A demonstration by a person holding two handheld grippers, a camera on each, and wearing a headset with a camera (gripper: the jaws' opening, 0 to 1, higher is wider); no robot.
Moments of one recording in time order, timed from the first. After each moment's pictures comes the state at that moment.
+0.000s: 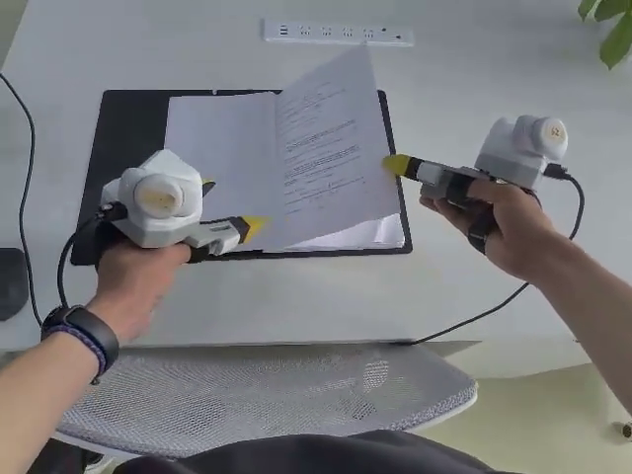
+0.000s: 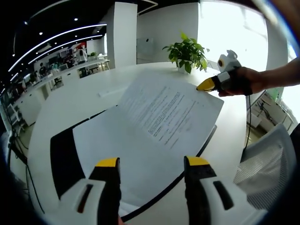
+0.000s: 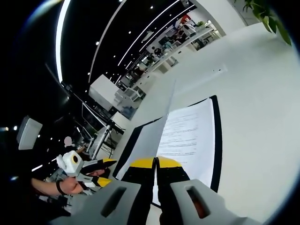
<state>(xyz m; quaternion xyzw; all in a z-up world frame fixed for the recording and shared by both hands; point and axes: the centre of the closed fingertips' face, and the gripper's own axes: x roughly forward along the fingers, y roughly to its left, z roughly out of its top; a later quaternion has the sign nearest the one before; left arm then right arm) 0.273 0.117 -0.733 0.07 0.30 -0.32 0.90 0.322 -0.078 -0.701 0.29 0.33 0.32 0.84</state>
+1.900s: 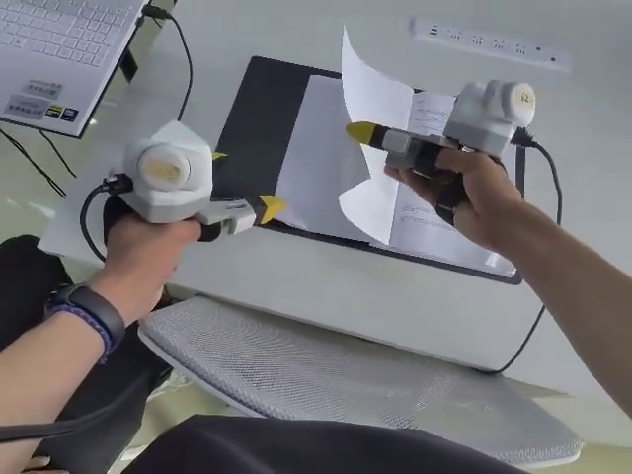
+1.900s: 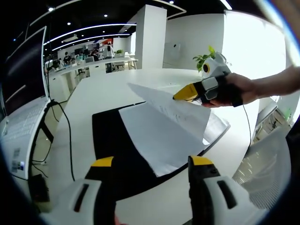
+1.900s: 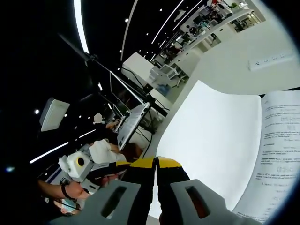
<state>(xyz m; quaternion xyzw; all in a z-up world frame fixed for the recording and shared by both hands) 0.246 0.248 -0.715 0.02 0.30 -0.22 0.93 0.332 0.165 -0.702 0.27 0.36 0.49 0.75</state>
